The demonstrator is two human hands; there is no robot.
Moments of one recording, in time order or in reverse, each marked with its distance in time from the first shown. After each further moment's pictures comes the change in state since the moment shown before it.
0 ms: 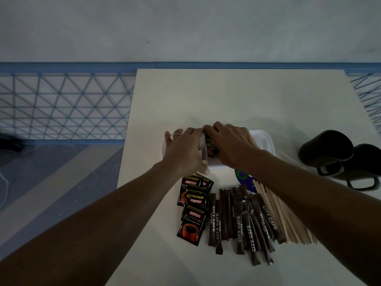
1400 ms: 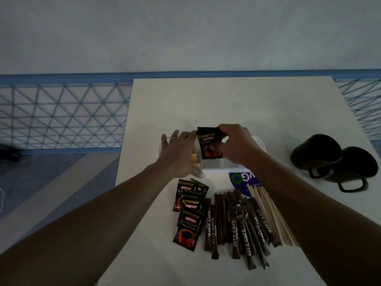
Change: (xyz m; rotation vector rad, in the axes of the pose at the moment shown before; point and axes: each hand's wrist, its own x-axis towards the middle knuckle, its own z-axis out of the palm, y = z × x) left_hand 0.006 -0.004 -0.004 0.028 -0.065 0.030; right_hand -0.012 0.014 -0.022 0.792 0.074 0.403
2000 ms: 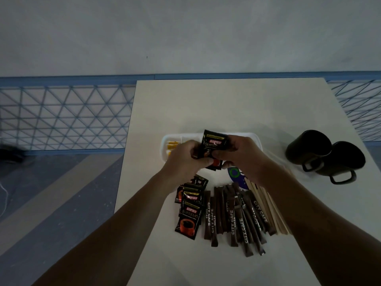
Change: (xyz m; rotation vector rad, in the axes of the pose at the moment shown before) left_hand -0.049 0.022 0.011 -0.914 0.111 -0.086; right_hand -0.054 0.008 -0.001 0.585 -0.135 0.099
